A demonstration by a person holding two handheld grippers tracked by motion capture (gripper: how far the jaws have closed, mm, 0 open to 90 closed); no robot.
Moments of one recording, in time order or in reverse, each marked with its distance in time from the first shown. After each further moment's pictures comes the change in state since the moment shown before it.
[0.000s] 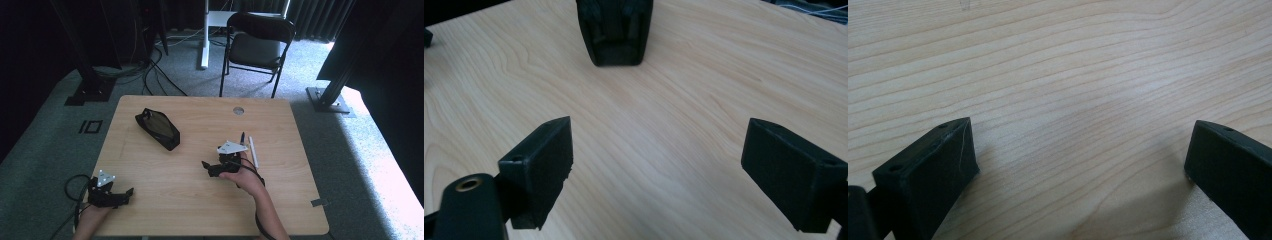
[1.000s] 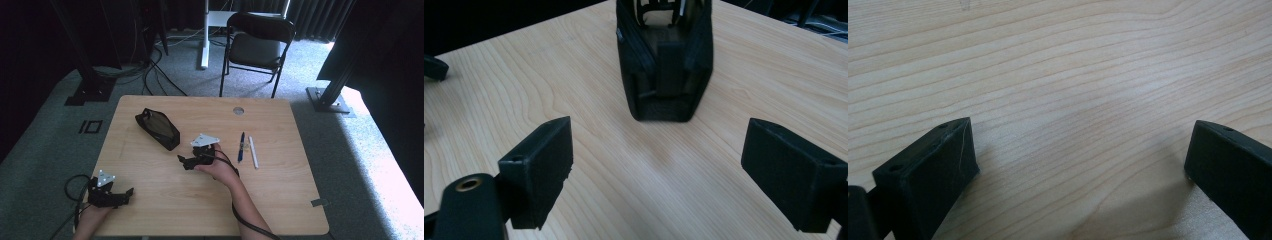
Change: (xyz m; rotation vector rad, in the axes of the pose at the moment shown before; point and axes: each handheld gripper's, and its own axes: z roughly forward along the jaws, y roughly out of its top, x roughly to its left) left arm 0.000 0.000 0.000 0.000 0.000 0.000; right arm 0.035 0.038 0.063 -0.027 0.057 -0.036
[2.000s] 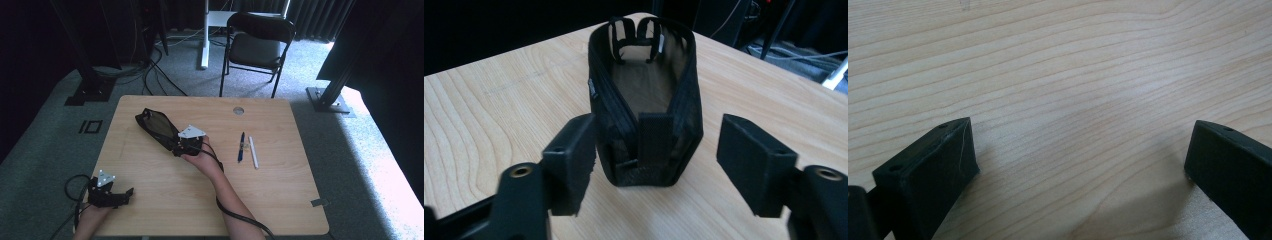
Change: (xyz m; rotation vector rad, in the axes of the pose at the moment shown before) left arm 0.000 0.000 0.000 -0.001 0.000 -0.001; right arm 0.004 0.027 0.043 -0.073 -0.104 -0.031
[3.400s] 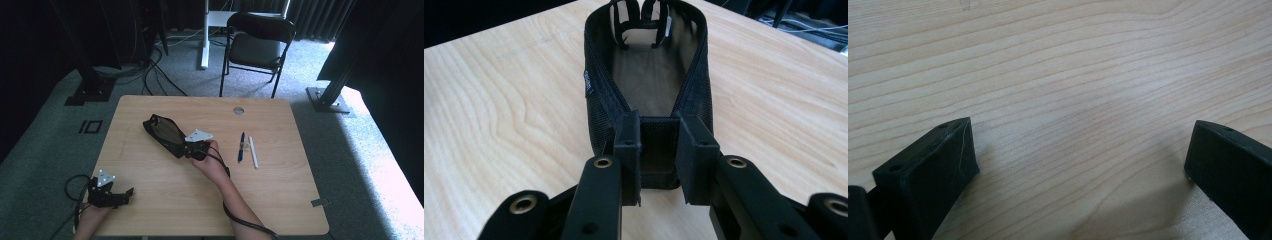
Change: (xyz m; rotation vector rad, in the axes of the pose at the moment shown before) left arm 0.000 0.000 0.000 -0.001 0.000 0.000; right arm -0.006 -0.013 -0.027 0.096 0.026 0.024
